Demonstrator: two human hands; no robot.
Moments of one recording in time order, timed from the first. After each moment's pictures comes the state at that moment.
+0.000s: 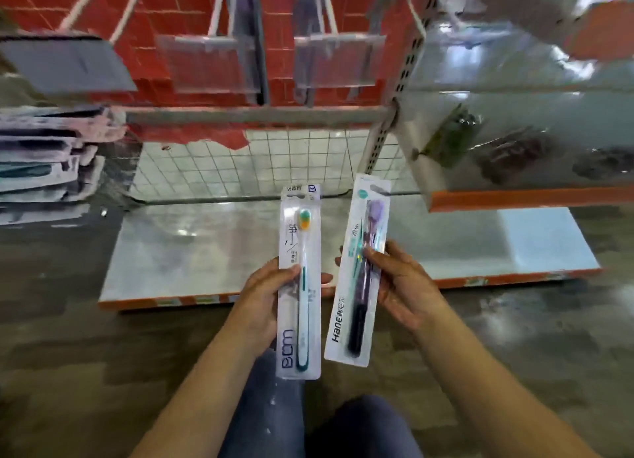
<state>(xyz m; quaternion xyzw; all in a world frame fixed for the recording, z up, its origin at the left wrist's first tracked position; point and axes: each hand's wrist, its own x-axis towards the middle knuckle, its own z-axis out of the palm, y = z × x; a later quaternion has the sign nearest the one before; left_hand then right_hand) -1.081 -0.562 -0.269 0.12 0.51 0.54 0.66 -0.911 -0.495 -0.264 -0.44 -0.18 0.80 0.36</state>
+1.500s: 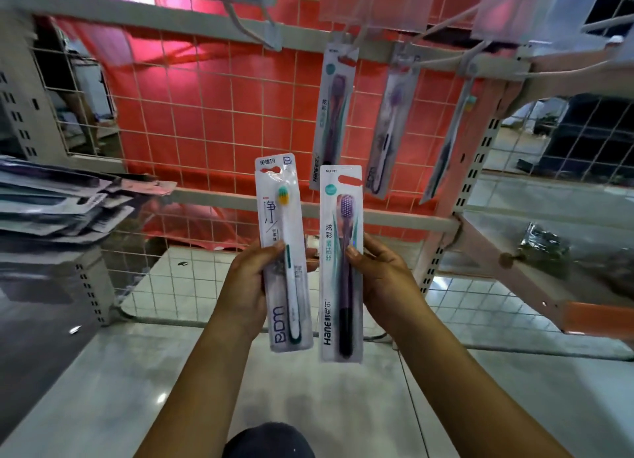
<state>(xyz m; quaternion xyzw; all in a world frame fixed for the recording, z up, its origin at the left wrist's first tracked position) -1.213 -0.434 -0.381 0.28 0.37 0.75 0.47 -1.063 -0.374 -0.370 -0.29 -0.52 0.67 0.44</state>
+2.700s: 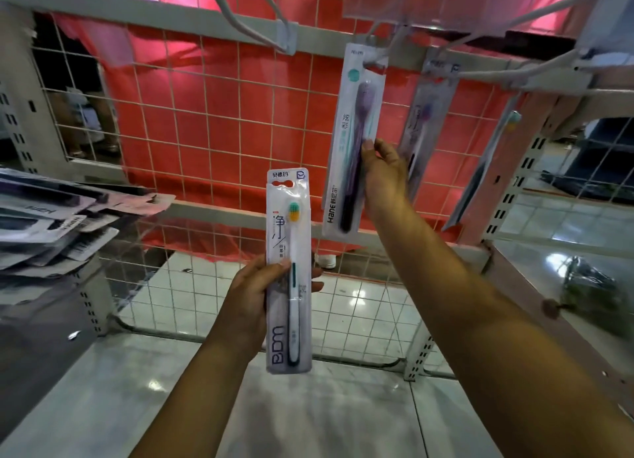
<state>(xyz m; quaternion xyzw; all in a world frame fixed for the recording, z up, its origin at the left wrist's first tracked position) -1.234 -0.393 -0.383 0.30 0.41 0.73 0.47 -1.143 -0.248 -0.274 -0.31 -0.58 0.49 0.58</state>
